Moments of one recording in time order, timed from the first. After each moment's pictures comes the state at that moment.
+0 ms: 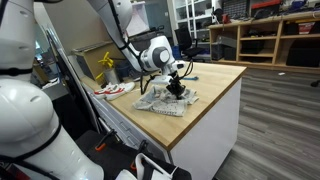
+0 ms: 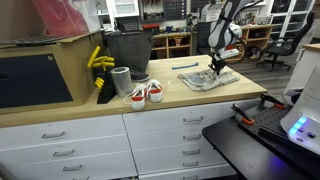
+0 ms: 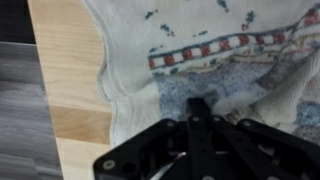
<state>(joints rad) 0.00 0.48 -0.21 -2.23 -0.18 2.74 0.24</state>
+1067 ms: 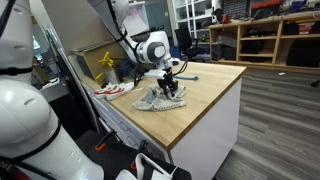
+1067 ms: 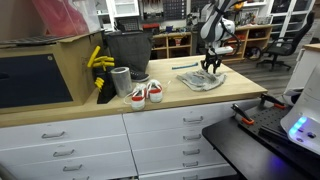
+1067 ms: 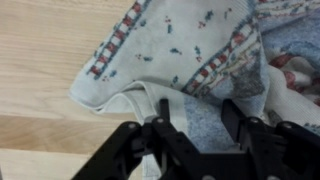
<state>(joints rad) -0.07 0.44 -0.07 -2.18 0.01 2.58 0.10</state>
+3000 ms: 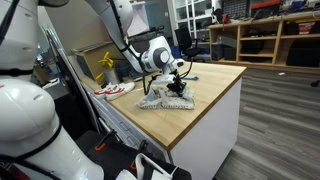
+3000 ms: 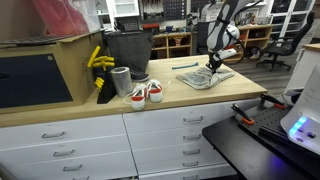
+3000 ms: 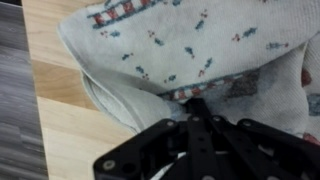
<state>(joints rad) 0.04 0.51 -0.24 -2.20 -0.19 2.82 0.15</state>
